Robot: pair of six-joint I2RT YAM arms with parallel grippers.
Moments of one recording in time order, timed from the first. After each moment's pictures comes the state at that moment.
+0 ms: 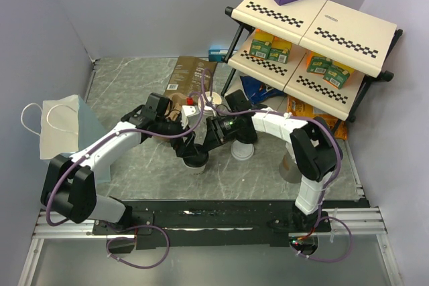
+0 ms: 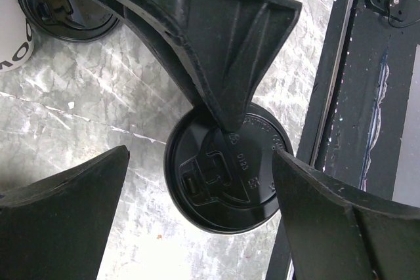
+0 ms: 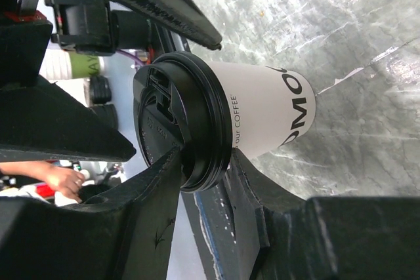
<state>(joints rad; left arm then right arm) -0.46 1.39 0.98 -0.48 0.79 0.40 0.58 1.82 1.18 -0.32 -1.00 0.28</state>
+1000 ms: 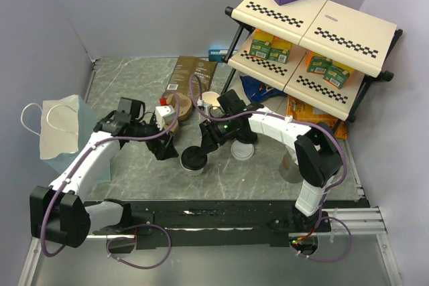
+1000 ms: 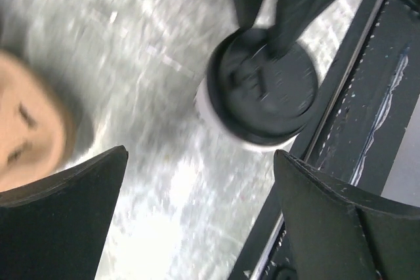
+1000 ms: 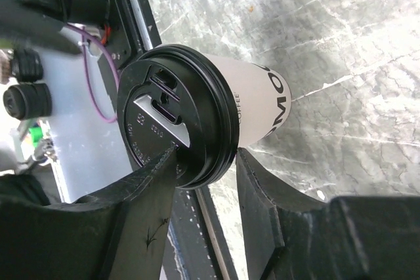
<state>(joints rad) -0.26 1.19 0.92 -0.68 0.76 0.45 0.66 1.76 1.25 -0.48 -0.83 0.07</state>
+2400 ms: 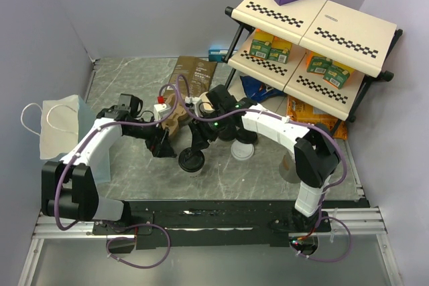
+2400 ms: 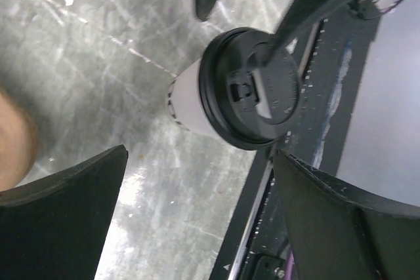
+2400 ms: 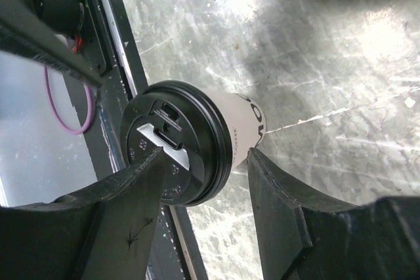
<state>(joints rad) -0.14 1.37 0.98 -0.82 0.95 0.58 0.74 1.78 1.40 -0.54 -0.67 -0.02</state>
